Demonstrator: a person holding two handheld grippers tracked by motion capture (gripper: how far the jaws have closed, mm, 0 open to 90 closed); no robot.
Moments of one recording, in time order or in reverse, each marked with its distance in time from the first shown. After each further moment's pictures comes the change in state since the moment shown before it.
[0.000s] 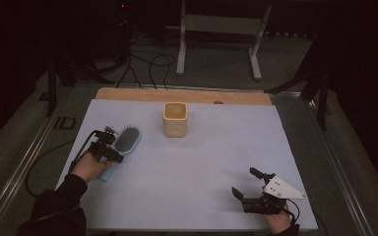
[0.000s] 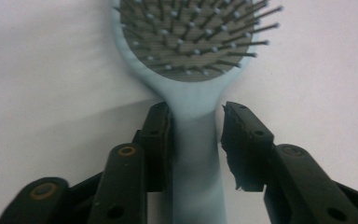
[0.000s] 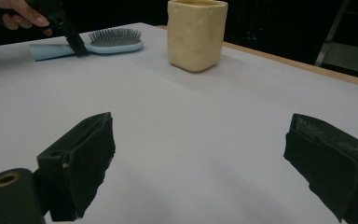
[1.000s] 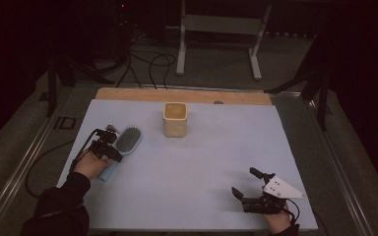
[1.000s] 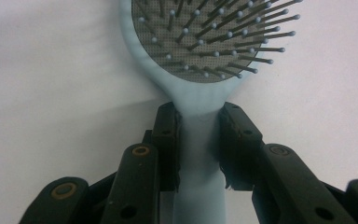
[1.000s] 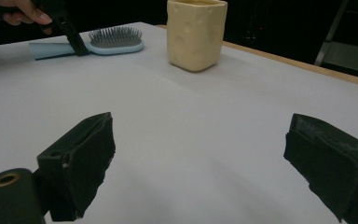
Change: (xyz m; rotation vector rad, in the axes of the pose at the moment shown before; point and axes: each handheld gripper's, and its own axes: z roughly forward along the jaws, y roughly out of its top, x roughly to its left) left arm -0.003 0.006 -0.001 0.029 0.032 0.005; right arm 0.000 0.001 0.000 0.005 -0.004 0.003
